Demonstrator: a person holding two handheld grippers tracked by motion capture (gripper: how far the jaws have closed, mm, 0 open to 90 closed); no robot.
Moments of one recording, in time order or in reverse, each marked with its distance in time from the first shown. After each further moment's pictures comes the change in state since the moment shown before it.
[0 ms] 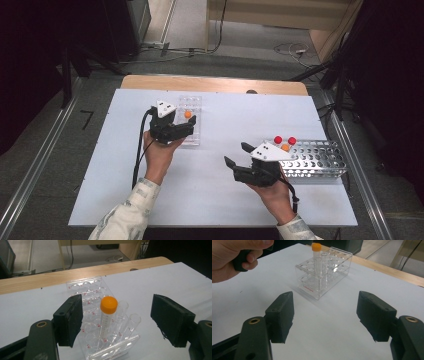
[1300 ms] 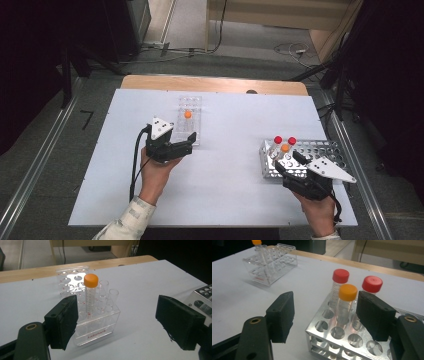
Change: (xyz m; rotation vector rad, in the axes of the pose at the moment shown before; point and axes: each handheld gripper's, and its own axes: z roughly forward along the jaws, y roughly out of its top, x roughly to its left) left arm -0.013 -0.029 -0.032 -0.022 -0.054 0.002; right arm -0.069 -0.057 -0.072 -0.049 -0.230 0.115
